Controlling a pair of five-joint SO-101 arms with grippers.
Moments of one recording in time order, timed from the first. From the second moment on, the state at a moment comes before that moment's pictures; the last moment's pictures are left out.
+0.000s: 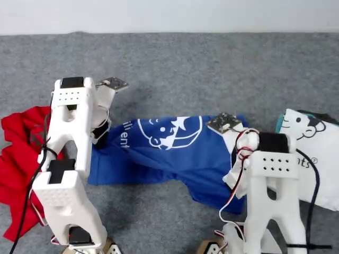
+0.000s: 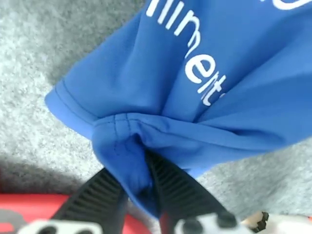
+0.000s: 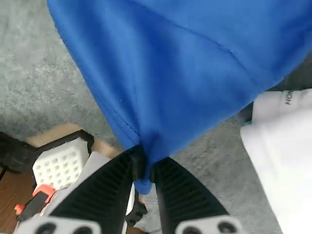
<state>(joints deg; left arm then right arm) -8.0 24.5 -7.7 98.7 -29.7 0.9 -33.7 37.7 98.3 37.7</state>
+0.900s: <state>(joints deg) -8.0 10.3 -7.6 98.8 -29.3 3.9 -33.7 30.1 91.4 38.2</state>
